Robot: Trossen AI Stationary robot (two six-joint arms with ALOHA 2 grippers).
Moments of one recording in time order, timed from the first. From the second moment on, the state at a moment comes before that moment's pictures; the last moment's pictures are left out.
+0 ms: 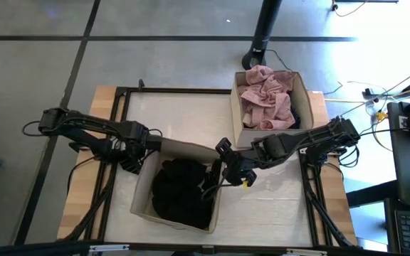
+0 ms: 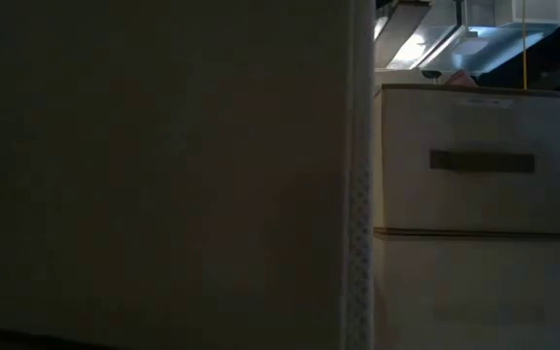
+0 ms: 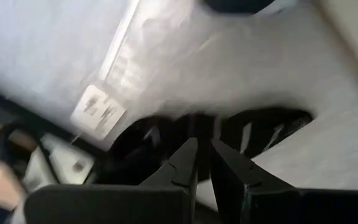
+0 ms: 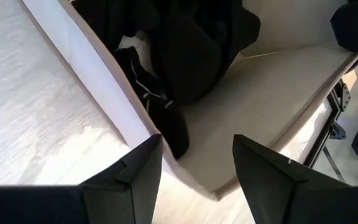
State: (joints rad) left arm 0.00 1.32 0.76 -1.24 0.00 -0.60; right arm 0.31 1.67 1.63 -0.95 0.22 -0.65
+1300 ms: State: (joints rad) left arm 0.03 1.19 0.77 -1.27 -0.01 -0.63; right arm 0.29 1.73 1.63 -1.18 0.24 -0.55
